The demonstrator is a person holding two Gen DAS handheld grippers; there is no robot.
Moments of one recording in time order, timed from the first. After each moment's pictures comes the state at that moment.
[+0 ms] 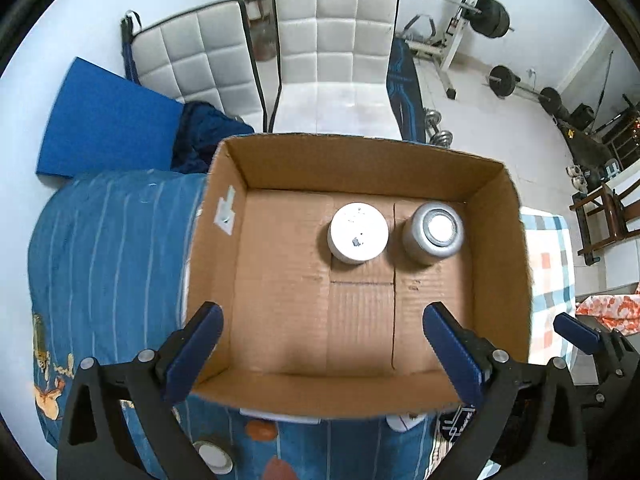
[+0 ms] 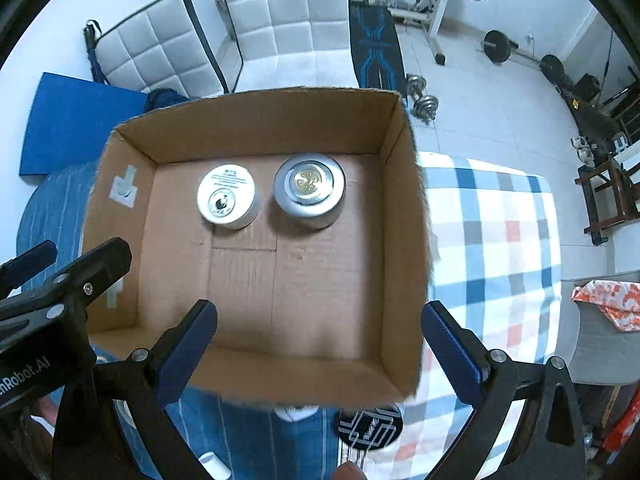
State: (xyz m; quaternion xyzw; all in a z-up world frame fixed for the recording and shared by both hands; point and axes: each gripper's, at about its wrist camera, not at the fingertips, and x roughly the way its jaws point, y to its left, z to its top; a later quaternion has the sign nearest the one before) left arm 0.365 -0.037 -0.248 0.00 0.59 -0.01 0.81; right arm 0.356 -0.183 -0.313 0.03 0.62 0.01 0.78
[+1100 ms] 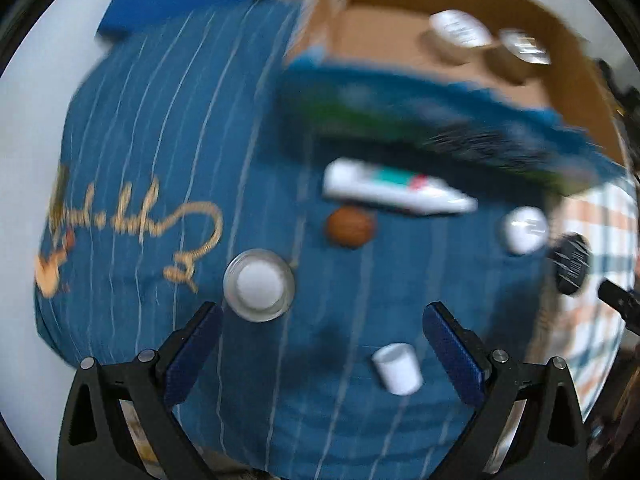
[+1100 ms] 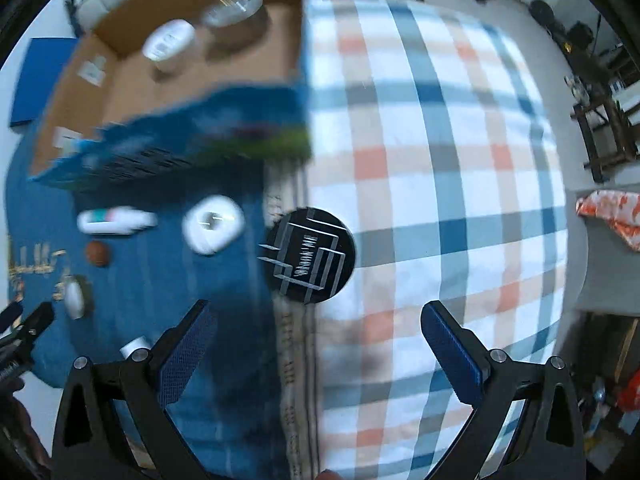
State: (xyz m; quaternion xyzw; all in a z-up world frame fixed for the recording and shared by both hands) left arm 0.178 0.028 -0.317 0.02 0.66 0.08 0.75; right arm 0.203 -0.257 -0.394 0.05 0.69 -0.01 0.72
